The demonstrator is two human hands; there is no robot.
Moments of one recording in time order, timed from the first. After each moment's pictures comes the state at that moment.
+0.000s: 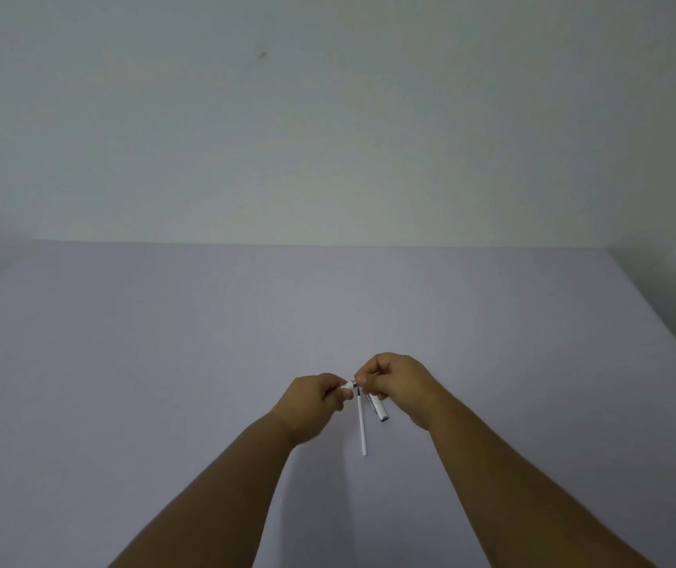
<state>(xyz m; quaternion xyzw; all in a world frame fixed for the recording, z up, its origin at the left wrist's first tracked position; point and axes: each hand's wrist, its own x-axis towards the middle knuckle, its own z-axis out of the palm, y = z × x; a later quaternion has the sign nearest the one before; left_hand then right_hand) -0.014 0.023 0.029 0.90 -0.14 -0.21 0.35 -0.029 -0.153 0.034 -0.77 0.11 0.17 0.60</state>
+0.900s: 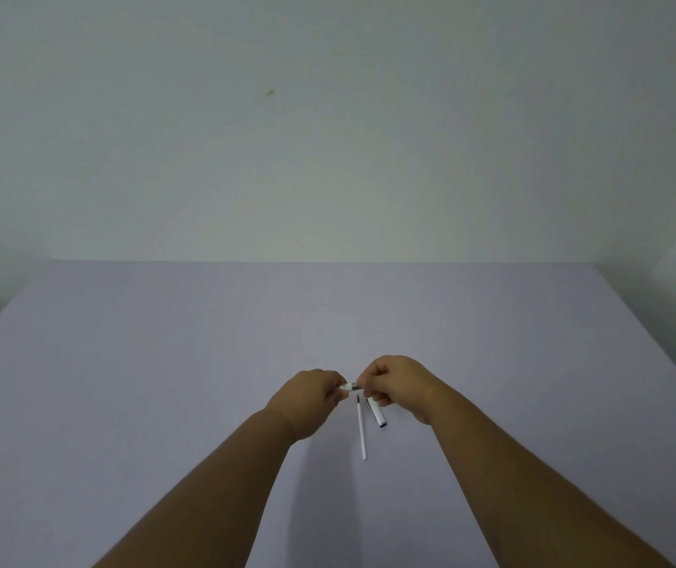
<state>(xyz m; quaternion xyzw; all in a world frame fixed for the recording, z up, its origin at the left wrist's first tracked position) -0.018 0.028 0.061 0.94 -0.21 -0.16 0.24 -0.032 -0.152 0.061 -0.79 0.11 0.20 0.57</state>
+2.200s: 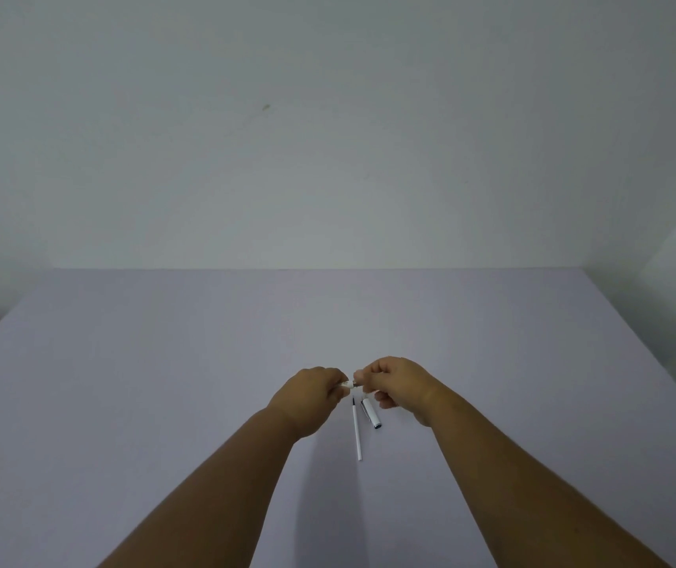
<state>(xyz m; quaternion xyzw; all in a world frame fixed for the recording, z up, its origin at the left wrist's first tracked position) -0.023 0.019 0.072 0.94 -0.22 -0.13 0.24 -0.042 -0.158 0.070 -0.78 0.12 0.18 0.59</state>
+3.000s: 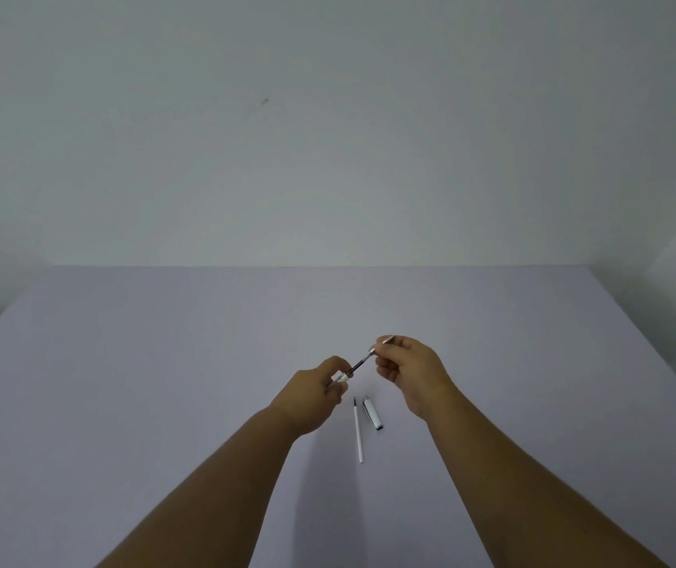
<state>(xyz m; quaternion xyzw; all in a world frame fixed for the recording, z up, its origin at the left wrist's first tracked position) -0.018 0.020 0.069 0.90 -0.16 -0.20 0.35 -0.028 -0.156 0.073 -0.57 0.24 0.03 0.78</state>
